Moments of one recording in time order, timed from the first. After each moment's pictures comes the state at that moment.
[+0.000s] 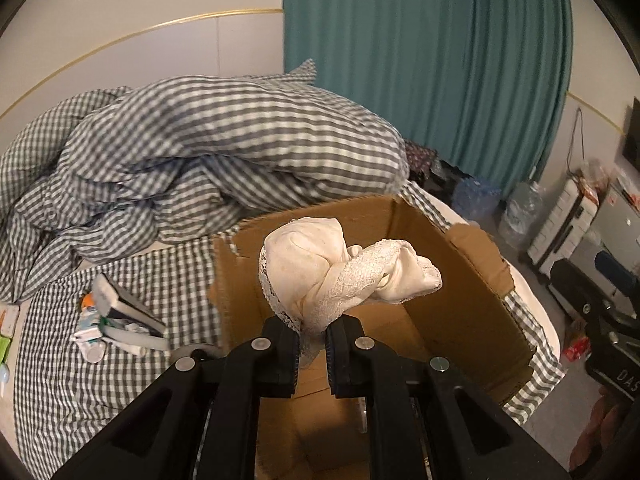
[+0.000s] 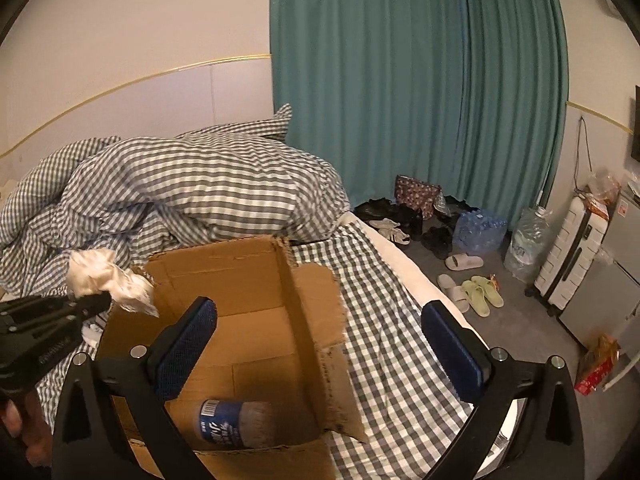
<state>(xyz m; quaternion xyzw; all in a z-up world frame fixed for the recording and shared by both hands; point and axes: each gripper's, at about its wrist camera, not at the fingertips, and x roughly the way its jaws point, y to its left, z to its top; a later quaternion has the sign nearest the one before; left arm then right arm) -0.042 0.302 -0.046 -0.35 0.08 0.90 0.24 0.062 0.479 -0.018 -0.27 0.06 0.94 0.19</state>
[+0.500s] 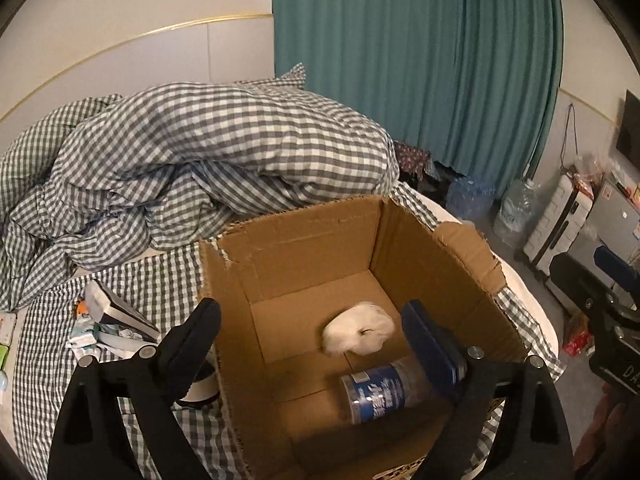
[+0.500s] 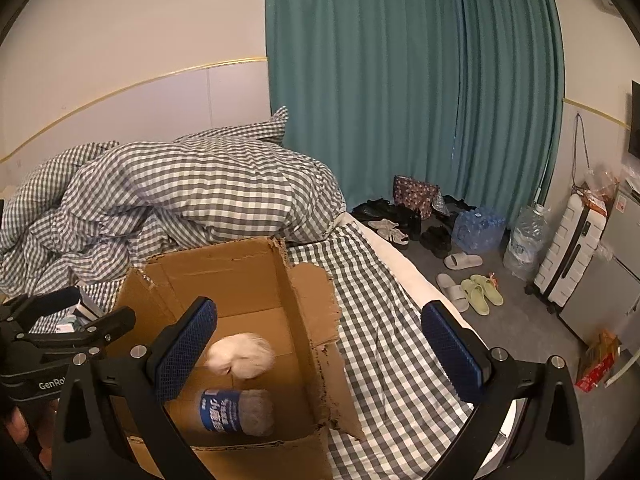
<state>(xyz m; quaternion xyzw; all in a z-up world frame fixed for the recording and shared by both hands) -0.034 0.303 -0.044 -0.34 0.09 0.90 0.25 0.066 0.476 -0.014 -0.26 0.06 0.94 0.19</state>
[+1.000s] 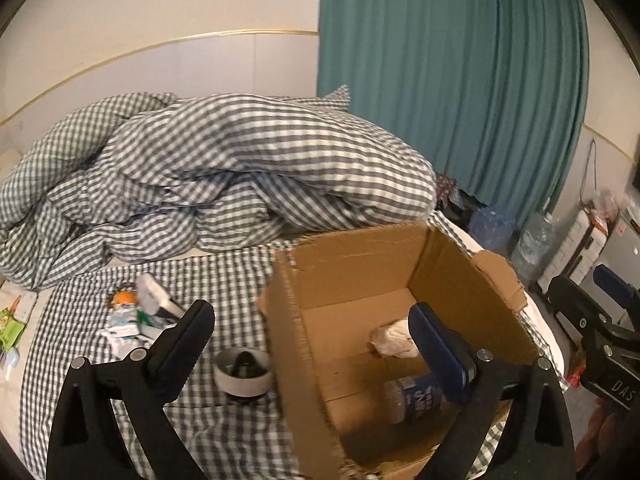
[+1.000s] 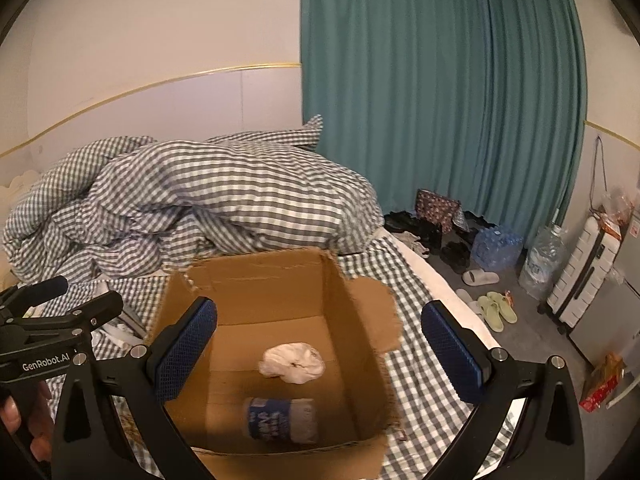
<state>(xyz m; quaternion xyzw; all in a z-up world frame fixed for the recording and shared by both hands) -0.042 0.228 -0.019 -0.32 0.04 0.92 0.20 0.053 0.420 0.002 -0.25 0.04 0.95 0.15</state>
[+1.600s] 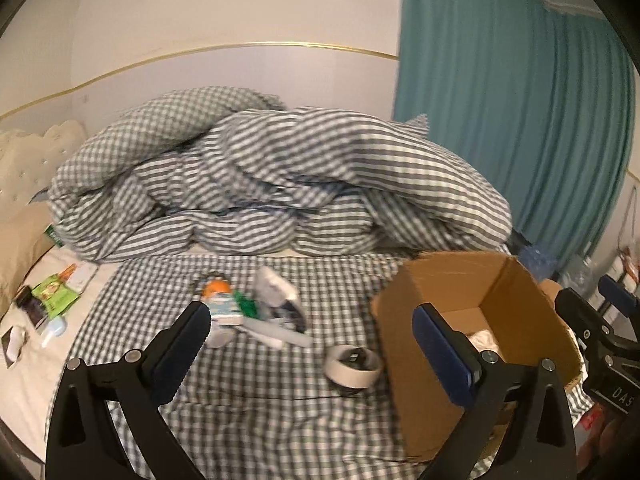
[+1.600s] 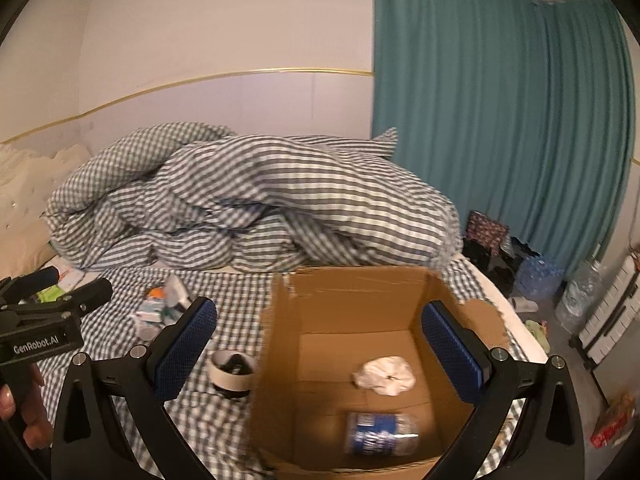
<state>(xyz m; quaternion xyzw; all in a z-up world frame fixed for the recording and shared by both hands) -0.043 0.087 -0.010 -0.30 0.00 0.95 0.10 0.019 0.301 0.011 -0.25 0.00 0.97 0.06</state>
